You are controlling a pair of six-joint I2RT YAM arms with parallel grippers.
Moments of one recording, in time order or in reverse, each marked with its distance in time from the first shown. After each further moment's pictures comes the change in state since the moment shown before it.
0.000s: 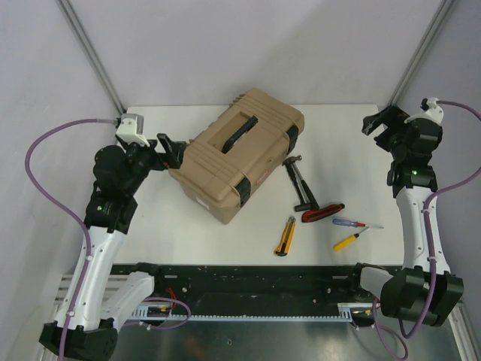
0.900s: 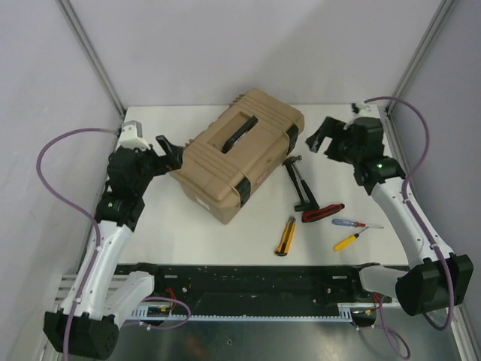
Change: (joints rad) left arm 0.013 0.003 -0.137 0.036 -0.171 -0.150; right arm 0.364 0.079 0.049 -0.209 0.023 0.002
